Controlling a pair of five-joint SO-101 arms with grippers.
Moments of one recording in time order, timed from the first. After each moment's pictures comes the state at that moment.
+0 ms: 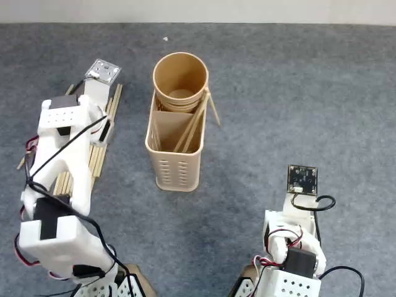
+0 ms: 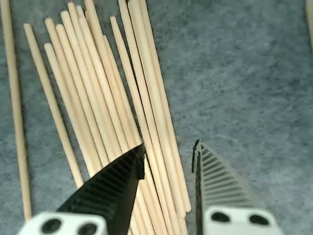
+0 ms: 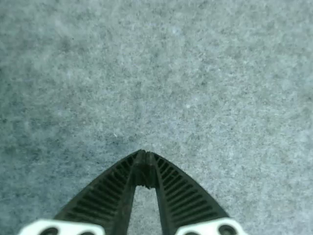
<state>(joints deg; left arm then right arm) -15.8 7.4 12.4 62.6 -22.8 10.2 -104.3 95.3 71.2 8.2</state>
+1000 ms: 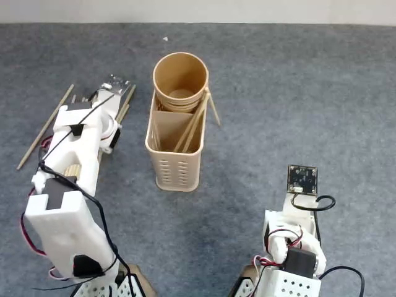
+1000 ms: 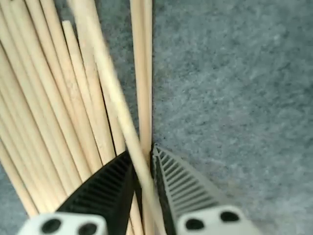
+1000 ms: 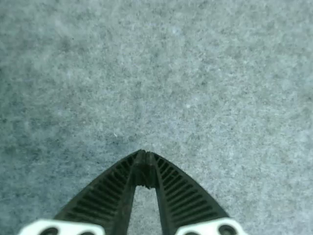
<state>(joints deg) -16.0 20.5 11.2 56.3 -22.3 10.2 -104.3 95.3 71.2 8.2</state>
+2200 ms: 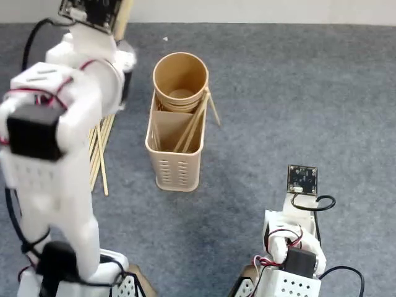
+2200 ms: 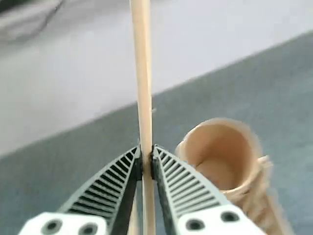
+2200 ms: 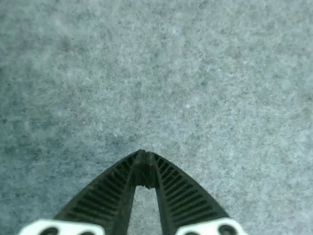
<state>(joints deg) 7.9 -17.3 -36.2 85.4 -5.1 10.2 -104.3 95.3 71.2 8.2</state>
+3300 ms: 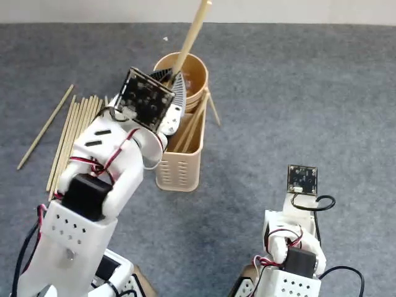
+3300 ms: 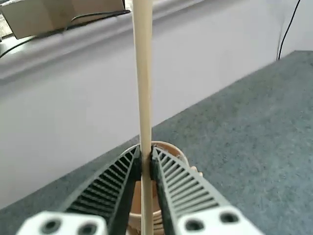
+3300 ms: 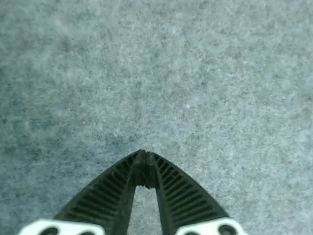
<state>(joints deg) 19.7 -50.2 30.0 38.3 -8.0 10.2 -104.3 95.3 71.2 8.2</state>
